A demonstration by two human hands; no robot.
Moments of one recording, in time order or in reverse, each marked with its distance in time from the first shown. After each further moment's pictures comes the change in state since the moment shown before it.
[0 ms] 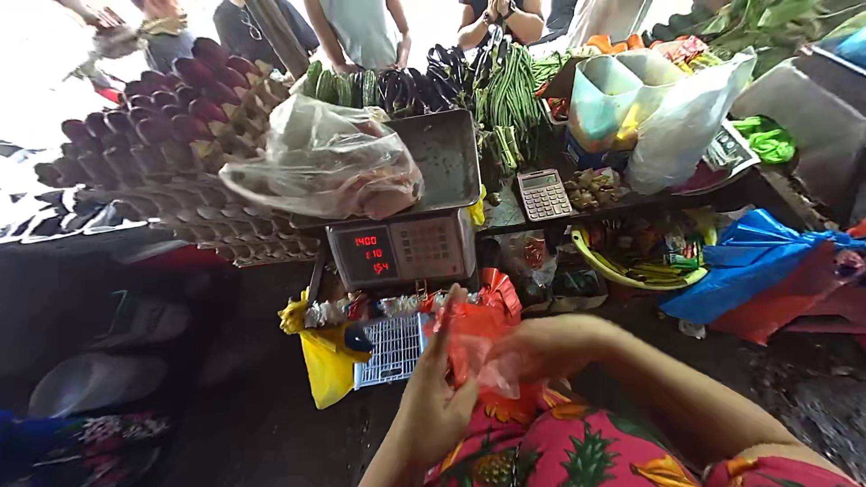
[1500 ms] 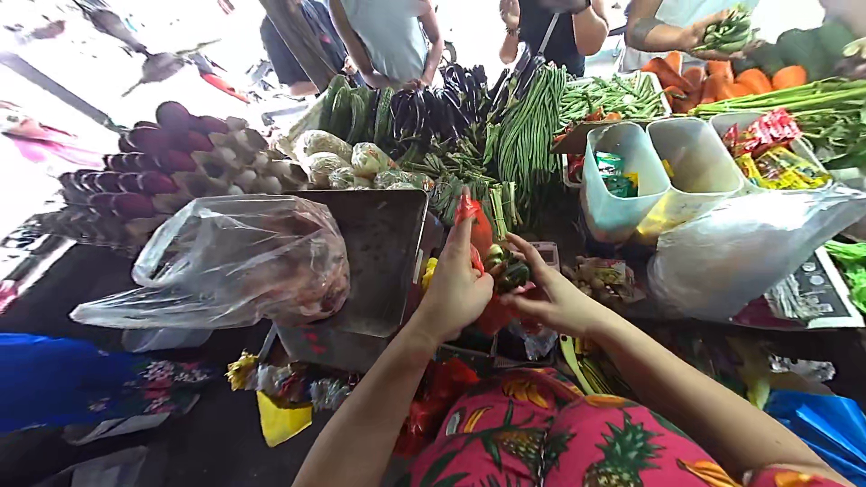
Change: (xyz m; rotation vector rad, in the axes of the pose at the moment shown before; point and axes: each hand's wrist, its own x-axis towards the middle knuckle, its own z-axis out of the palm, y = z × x) left_hand 0.346 0.018 0.094 0.382 0.082 -0.359; right_hand -0.019 0.172 -0.242 0.258 0.524 -0.121
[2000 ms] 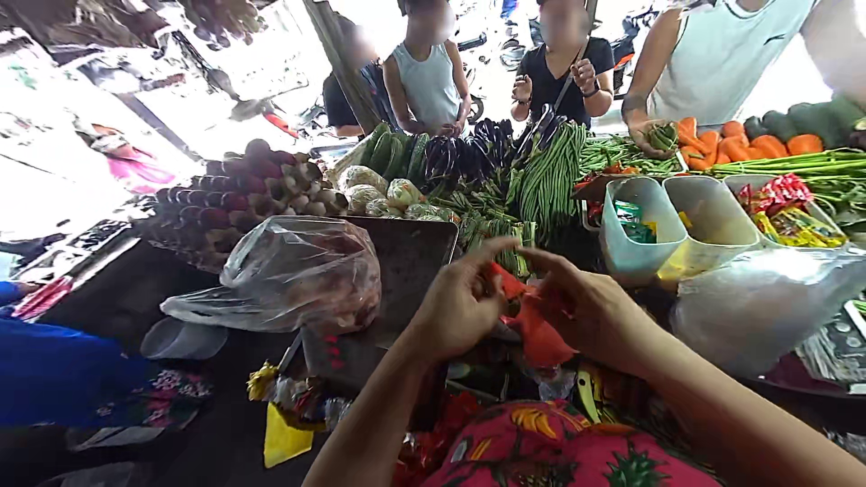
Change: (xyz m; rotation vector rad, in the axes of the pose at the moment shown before) left_hand -0.023 0.019 -0.048 -0.106 -0.005 0.301; right_hand 0.000 -0.097 -0.022 -0.552 0.209 -0.426
